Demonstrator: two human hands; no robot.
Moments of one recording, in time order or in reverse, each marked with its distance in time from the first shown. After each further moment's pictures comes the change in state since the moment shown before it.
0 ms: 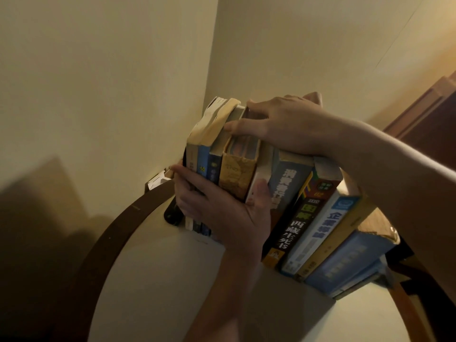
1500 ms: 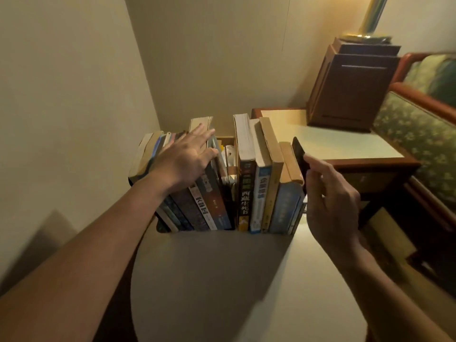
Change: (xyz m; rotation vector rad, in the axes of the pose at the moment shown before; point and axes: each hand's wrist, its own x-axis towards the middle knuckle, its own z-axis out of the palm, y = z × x) left_hand 0.121 0.081 -0.030 0.439 -1.316 0.687; right_hand -0.222 0.036 0.109 0.519 1.061 0.444
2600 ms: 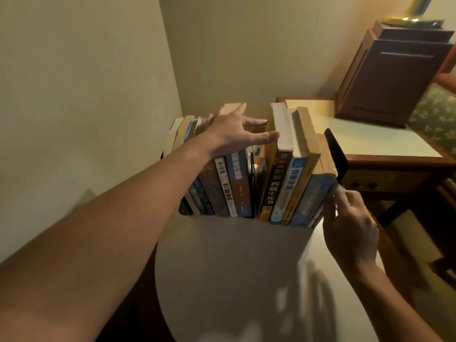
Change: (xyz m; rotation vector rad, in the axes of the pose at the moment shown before) left_hand 0.035 0.029 -0.008 -0.020 -0.150 -0.033; right_hand -0.049 0.037 0.014 -0.405 -0.185 0.060
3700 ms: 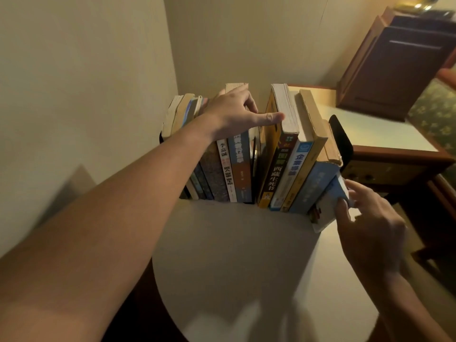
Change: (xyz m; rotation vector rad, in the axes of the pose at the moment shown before) left_hand 0.002 -0.019 0.008 -0.164 0.109 0.014; right_hand -0.019 -0.002 -0.032 -0.003 0.082 -0.073
